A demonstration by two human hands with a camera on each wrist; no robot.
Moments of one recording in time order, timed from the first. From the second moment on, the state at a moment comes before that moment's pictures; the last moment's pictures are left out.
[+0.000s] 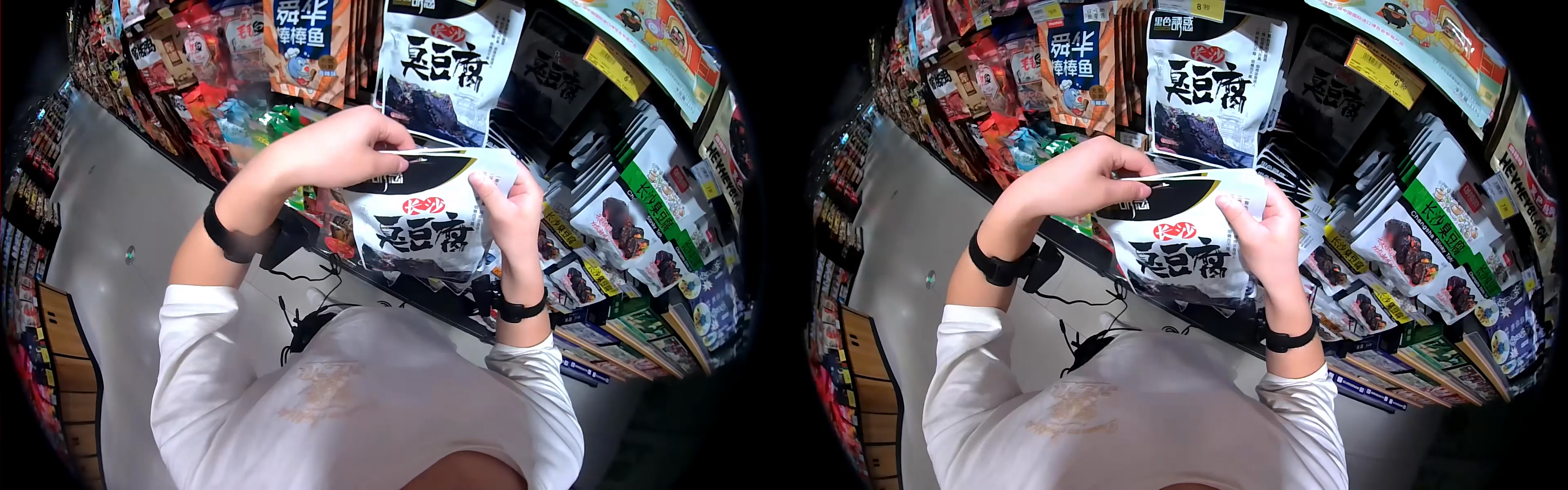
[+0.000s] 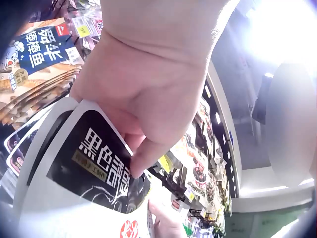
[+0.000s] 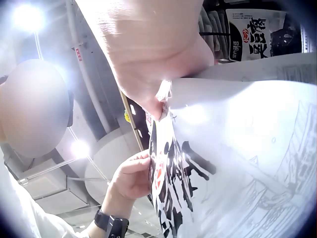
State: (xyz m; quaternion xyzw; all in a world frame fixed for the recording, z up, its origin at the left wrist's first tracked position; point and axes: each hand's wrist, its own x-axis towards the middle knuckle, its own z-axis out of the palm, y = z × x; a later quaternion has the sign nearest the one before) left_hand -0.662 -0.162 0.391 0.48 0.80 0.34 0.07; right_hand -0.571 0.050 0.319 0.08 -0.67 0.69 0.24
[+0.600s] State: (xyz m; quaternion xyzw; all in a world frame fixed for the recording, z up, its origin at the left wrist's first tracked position) left_hand -0.651 -0.142 0.399 0.44 0.82 0.34 0.11; right_hand -0.563 0.067 0.352 0.22 -0.84 0.30 0.38
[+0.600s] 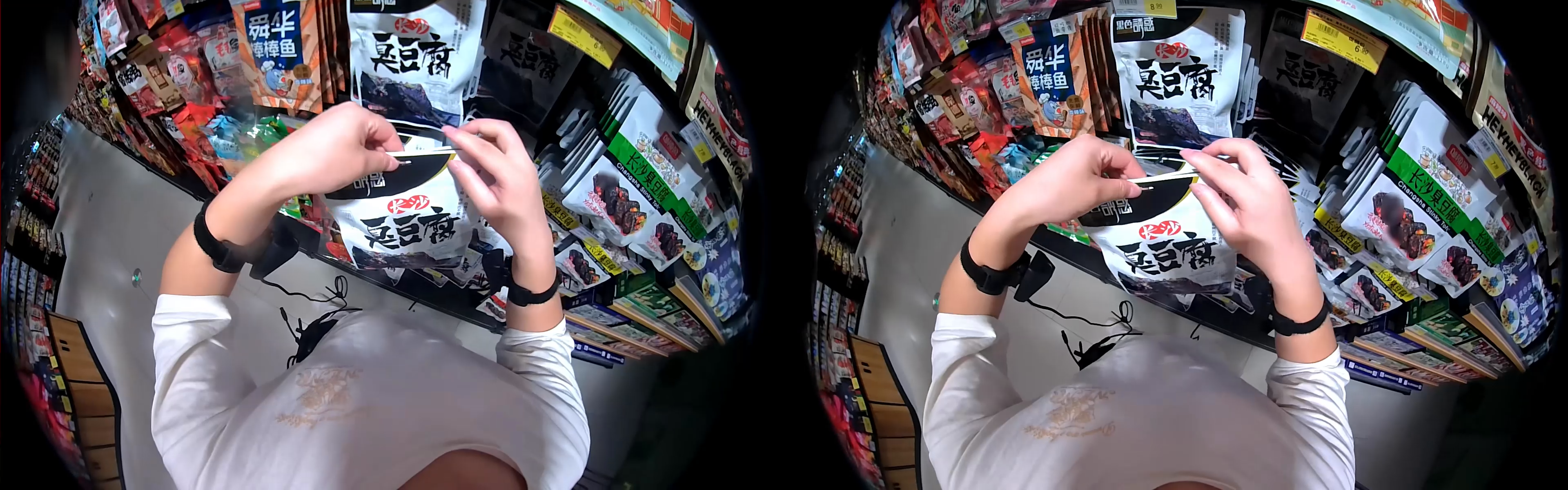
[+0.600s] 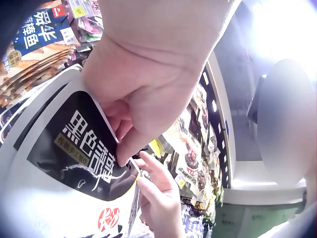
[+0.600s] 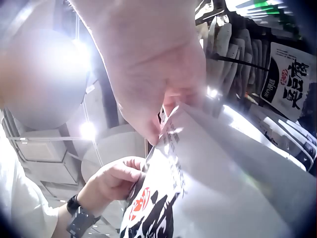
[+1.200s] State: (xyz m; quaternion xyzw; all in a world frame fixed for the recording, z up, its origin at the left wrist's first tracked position) left_hand -0.652 -0.142 0.431 0.47 0.83 0.30 0.10; right_hand -0.578 0.066 0.386 0.28 -0.86 0.24 0.36
